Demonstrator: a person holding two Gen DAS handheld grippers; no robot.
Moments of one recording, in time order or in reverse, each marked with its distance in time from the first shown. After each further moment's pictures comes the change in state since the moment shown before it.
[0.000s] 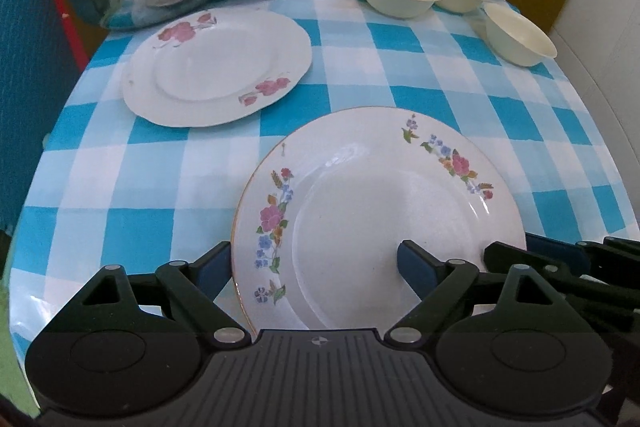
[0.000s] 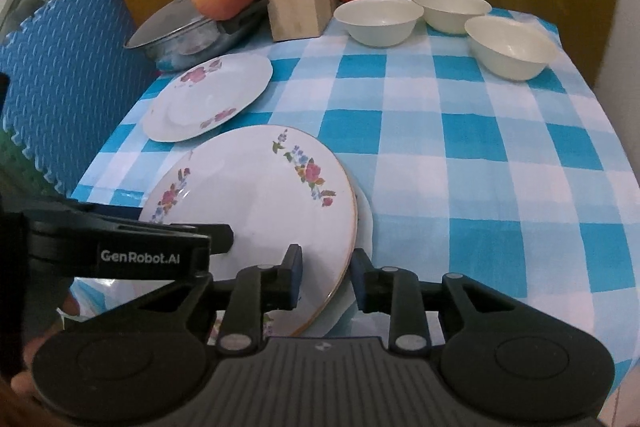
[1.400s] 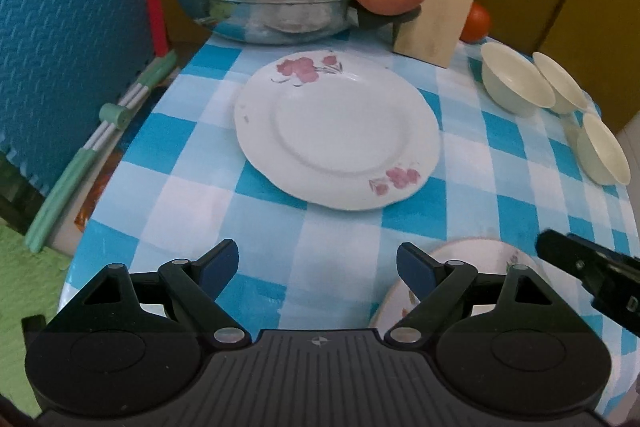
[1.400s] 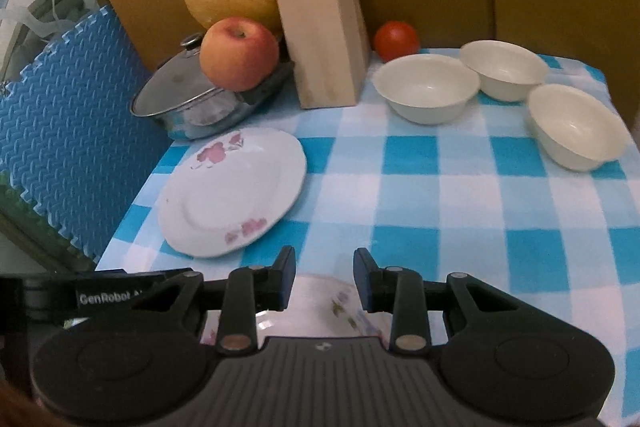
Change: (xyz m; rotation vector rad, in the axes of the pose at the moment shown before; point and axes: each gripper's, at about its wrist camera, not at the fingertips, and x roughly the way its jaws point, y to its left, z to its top) left arm -0.001 0.075 0.050 -0.254 -0.037 0.098; right arm 0.041 0.023 0.097 0.022 -0.061 0.073
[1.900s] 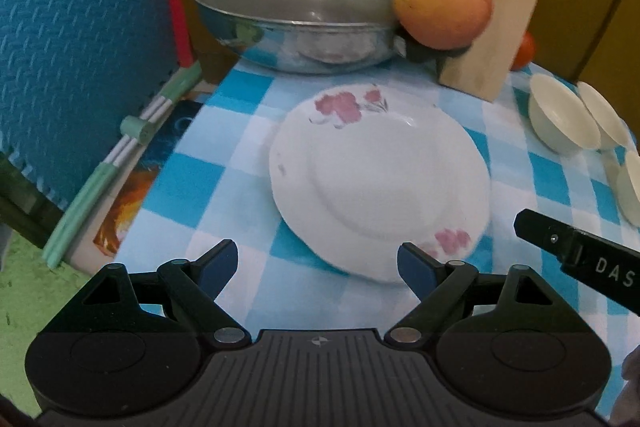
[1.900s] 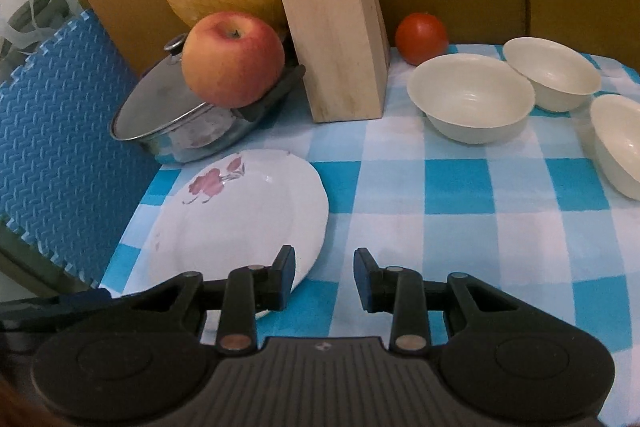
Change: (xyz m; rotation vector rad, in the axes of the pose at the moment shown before) left arm 0.023 0.016 0.039 -0.029 -0.021 0.081; right arm 0.069 0.008 0.029 0.042 0.026 0.004
